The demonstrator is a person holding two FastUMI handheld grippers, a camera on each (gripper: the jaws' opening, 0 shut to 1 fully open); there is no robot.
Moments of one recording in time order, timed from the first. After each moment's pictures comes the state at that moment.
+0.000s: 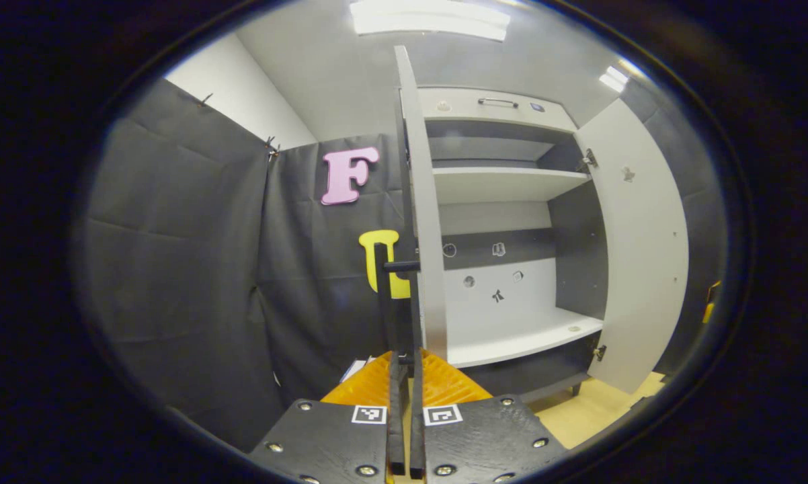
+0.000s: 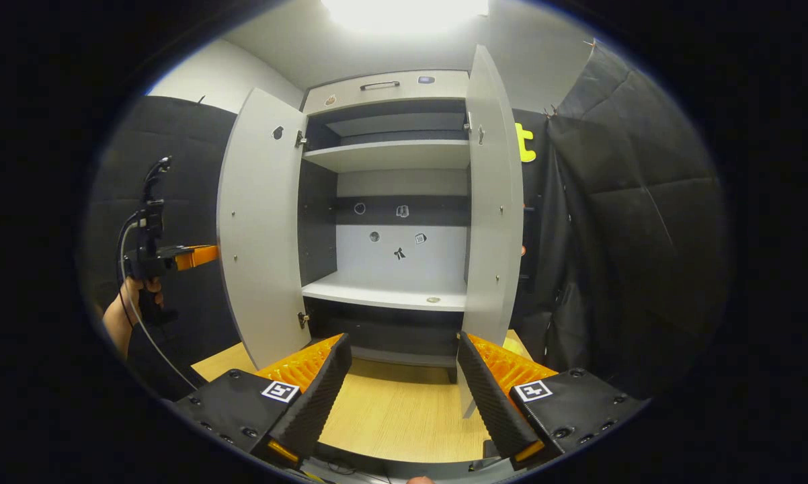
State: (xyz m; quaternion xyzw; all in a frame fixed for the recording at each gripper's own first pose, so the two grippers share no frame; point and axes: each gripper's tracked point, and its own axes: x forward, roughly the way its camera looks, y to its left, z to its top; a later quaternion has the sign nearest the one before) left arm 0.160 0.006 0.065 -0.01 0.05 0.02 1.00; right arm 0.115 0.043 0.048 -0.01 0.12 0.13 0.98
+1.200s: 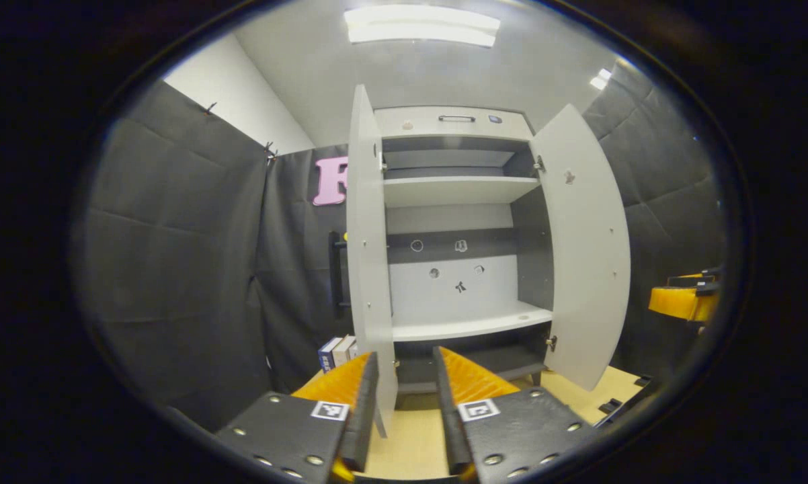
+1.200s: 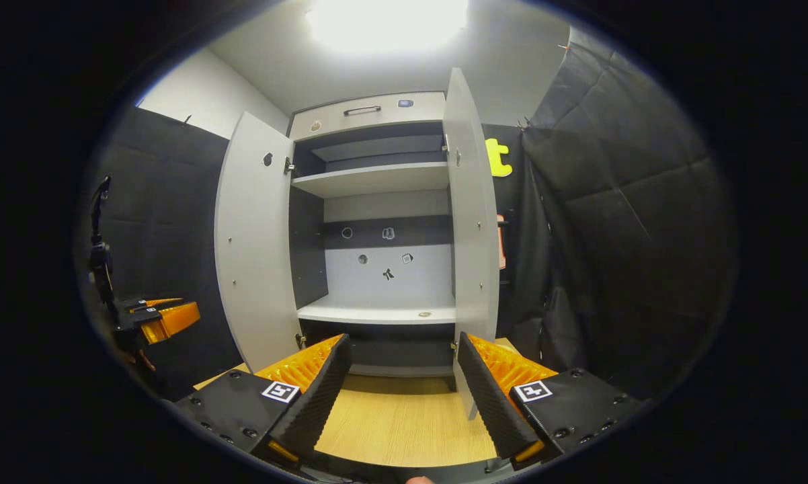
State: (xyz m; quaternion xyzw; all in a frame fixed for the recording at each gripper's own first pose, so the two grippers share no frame) left arm 0.031 -0.090 0.065 -0.01 0.05 0.00 1.00; right arm 0.095 0.037 0.059 0.03 0.07 0.09 0.99
